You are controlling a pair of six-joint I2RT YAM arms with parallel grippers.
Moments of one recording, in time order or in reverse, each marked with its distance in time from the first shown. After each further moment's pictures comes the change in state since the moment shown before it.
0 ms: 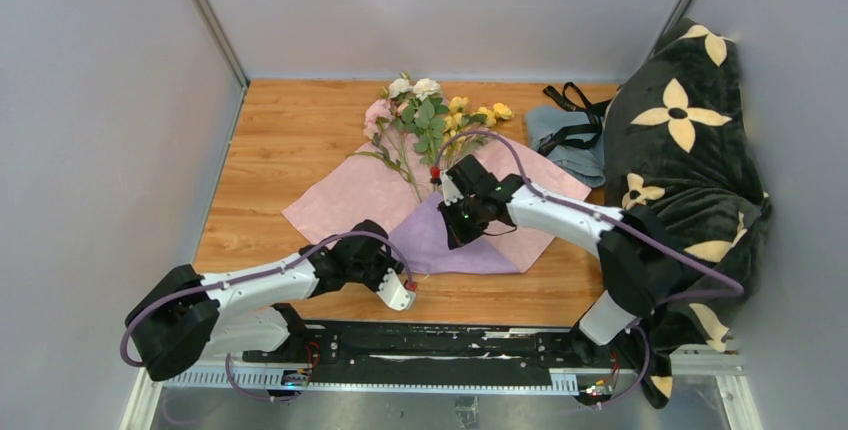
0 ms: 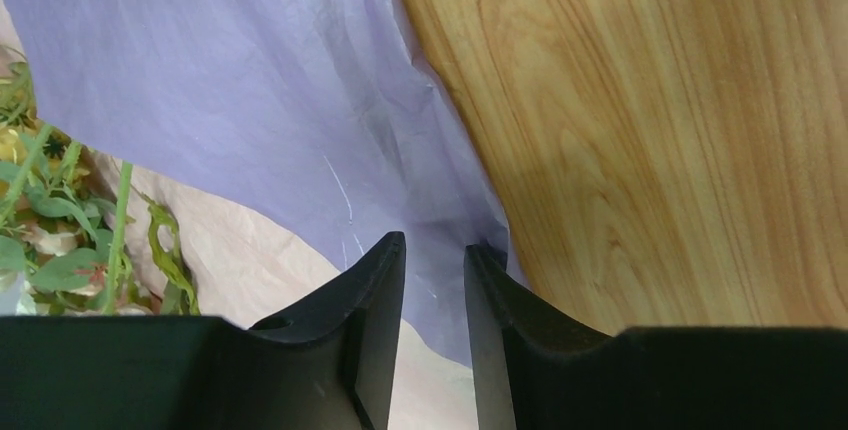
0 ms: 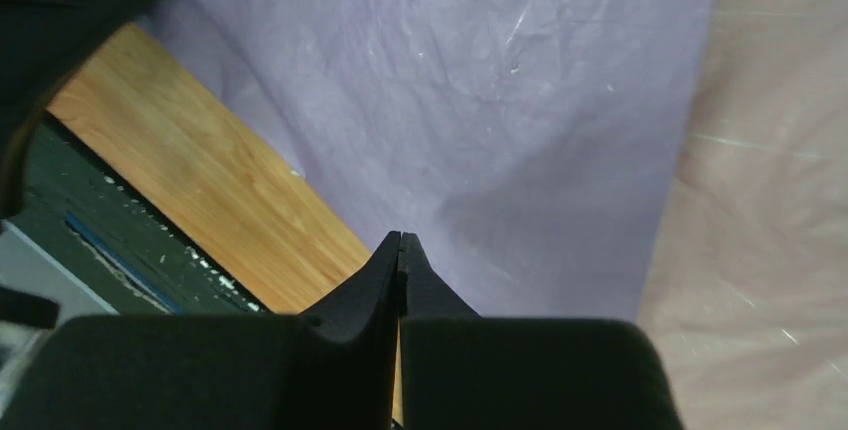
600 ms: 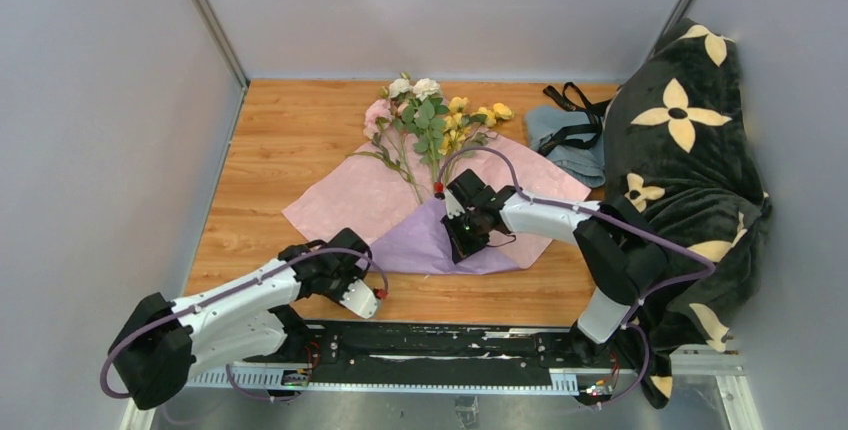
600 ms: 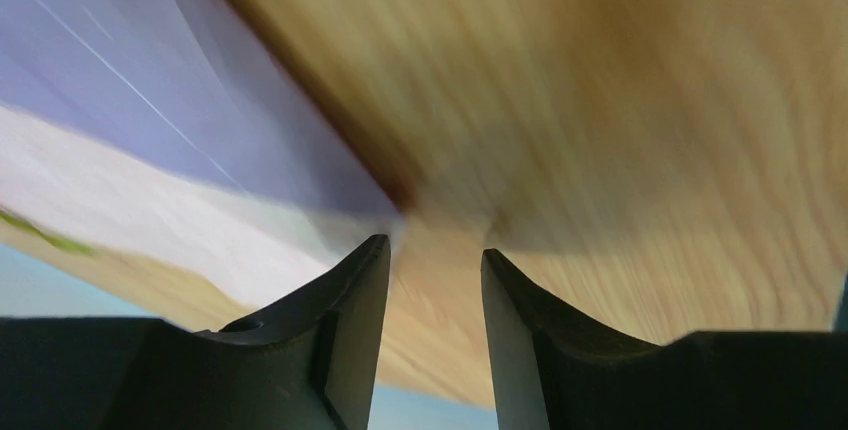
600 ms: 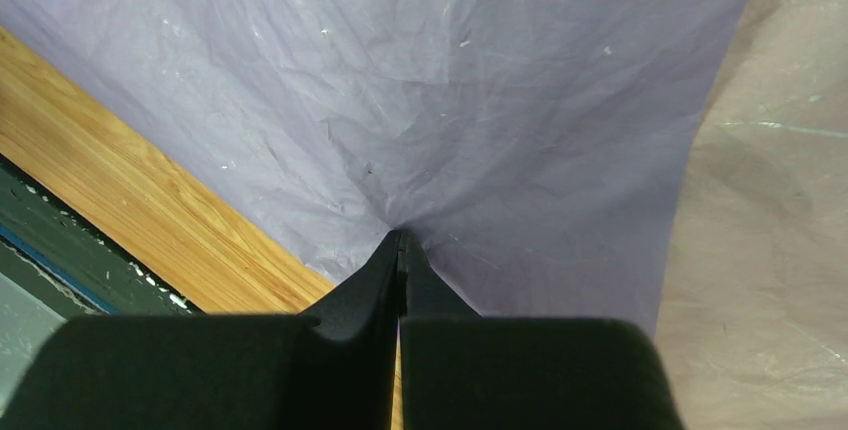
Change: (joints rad) left arm 0.037 -0.162 0.001 -0.455 -0.255 0.046; right arm 0.005 0.156 -0.098 0.122 -0.038 0.027
